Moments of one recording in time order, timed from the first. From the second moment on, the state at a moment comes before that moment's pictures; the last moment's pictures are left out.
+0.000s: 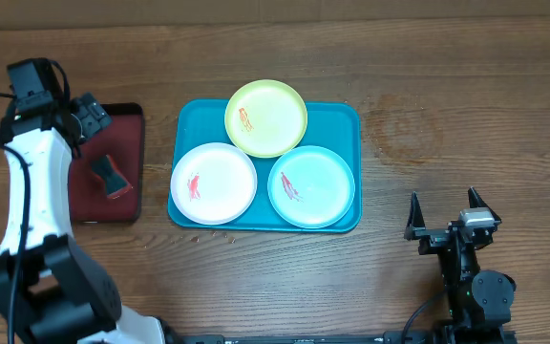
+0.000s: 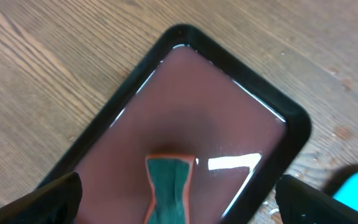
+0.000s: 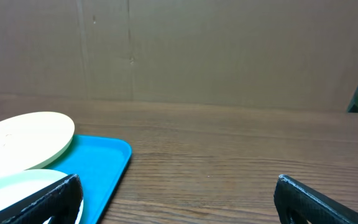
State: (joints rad) left arm 0.35 1.75 1.43 -0.72 -0.17 -0.34; right arm 0.05 0.01 0.02 -0.04 -0.02 -0.03
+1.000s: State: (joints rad) left arm 0.36 2.03 1.43 -0.80 -0.11 -0.37; right arm 0.05 0.01 0.02 -0.04 -0.02 -0.03
